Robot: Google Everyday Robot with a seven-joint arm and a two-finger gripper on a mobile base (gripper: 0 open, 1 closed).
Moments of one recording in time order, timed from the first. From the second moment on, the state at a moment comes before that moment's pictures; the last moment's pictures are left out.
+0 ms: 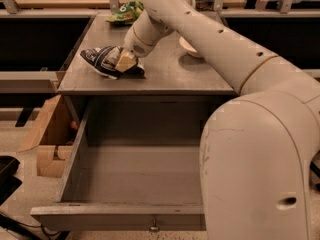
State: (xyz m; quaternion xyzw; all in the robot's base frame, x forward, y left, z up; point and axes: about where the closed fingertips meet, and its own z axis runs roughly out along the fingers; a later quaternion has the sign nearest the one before) arm 0.755 0.101 0.841 -0.65 0.69 0.10 0.32
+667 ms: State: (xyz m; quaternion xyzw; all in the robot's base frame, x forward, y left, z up) arm 0.689 0.071 0.915 -0.65 0.69 0.05 0.32
